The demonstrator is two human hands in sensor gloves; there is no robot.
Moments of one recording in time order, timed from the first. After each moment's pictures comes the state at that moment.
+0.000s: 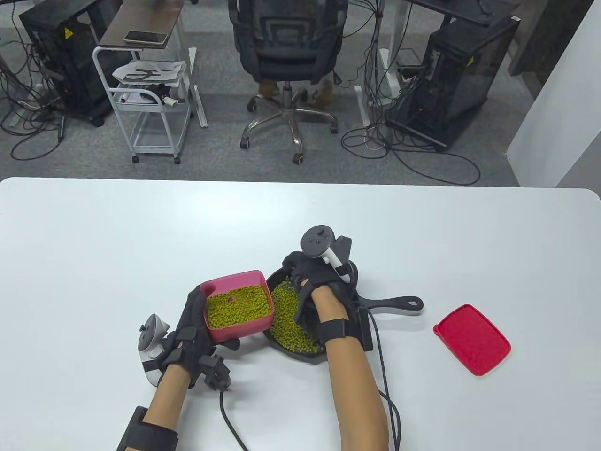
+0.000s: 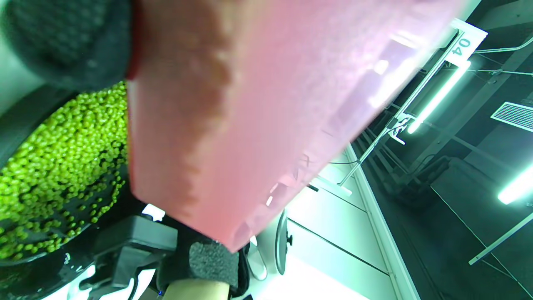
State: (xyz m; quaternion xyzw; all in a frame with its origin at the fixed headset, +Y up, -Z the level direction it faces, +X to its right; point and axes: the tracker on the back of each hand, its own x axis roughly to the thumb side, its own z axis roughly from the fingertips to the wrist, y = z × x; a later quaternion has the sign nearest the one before) left_hand -0.237 -0.787 -0.297 -0.12 0.04 0.84 0.52; right_hand 0.038 -0.727 -0.445 -0.02 0.17 0.94 0.28
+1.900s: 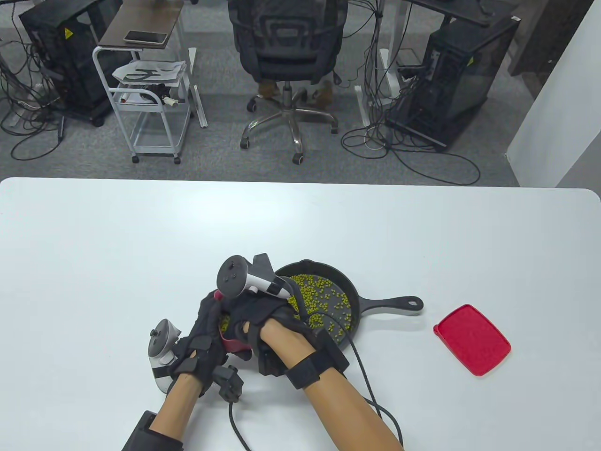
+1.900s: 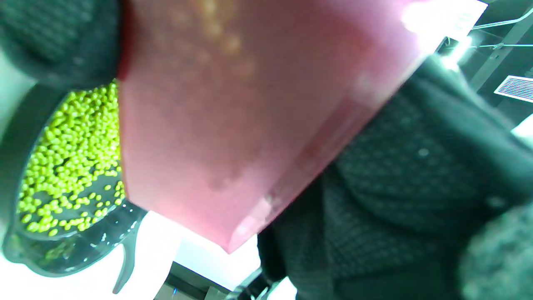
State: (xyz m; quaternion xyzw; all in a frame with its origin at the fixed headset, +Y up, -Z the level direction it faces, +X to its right) left_hand -0.216 -0.788 -0.286 -0.13 0.02 0.82 0.55; right_hand -0.091 -0.665 -0.346 0.22 0.30 0.92 0.14
